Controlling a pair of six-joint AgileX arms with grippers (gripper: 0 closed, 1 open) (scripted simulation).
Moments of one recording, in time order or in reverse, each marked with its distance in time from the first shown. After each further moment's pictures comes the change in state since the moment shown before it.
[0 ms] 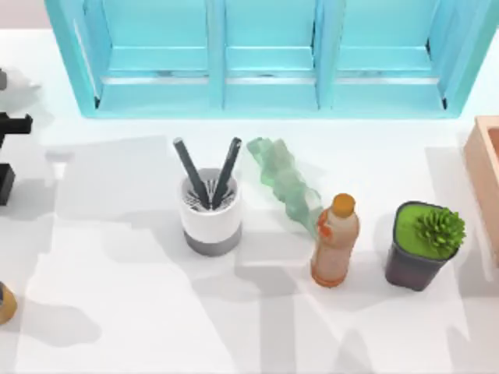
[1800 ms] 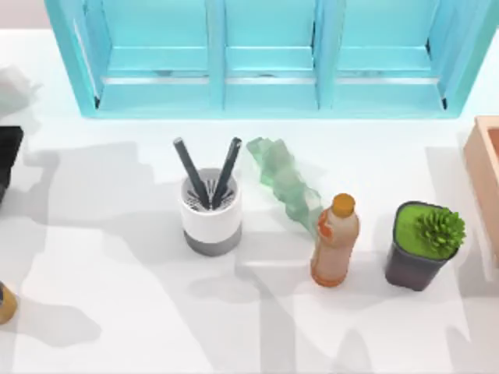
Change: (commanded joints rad) left arm 0.054 0.001 -0.071 0.072 0.000 0.053; right arm 0.000 0.000 0.000 0.000 0.000 0.000
